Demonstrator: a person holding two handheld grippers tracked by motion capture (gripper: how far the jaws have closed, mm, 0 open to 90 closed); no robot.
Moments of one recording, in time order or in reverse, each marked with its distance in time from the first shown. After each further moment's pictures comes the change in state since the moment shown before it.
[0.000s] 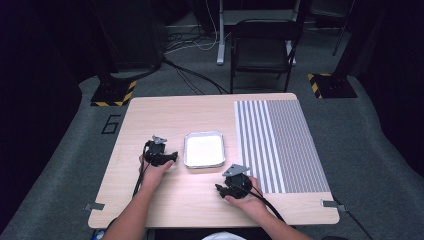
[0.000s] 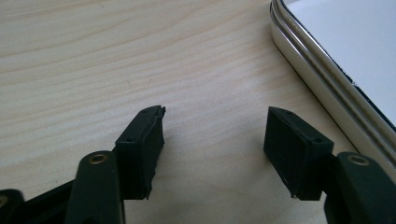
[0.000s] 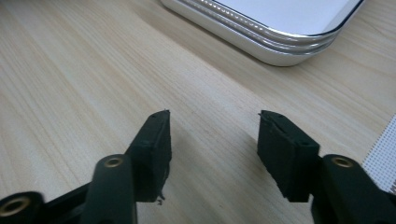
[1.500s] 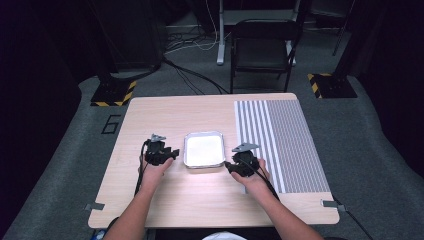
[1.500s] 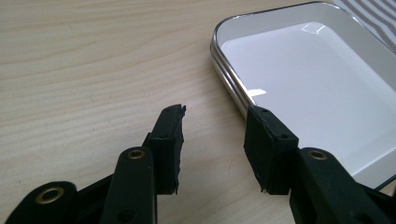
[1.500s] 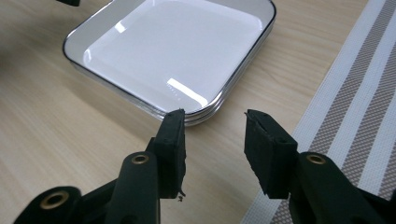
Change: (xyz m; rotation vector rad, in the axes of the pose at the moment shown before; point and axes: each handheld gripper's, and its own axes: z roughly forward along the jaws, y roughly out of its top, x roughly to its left) left arm -0.013 0.012 -0.026 -0.046 -0.119 -0.069; right arm -0.050 0.042 -0.010 -0.031 -0.076 0.143
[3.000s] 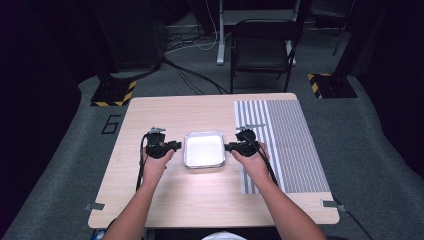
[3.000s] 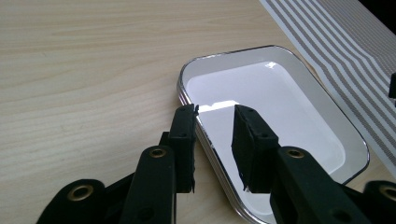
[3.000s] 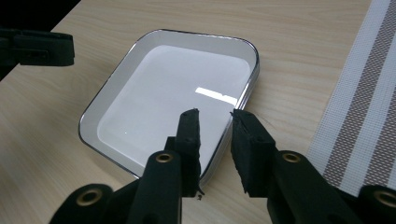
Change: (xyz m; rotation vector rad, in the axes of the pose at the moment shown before) left arm -0.009 0.026 -0.010 -0.031 -0.103 -0.096; right arm -0.032 0.047 0.010 0.003 0.106 0.231
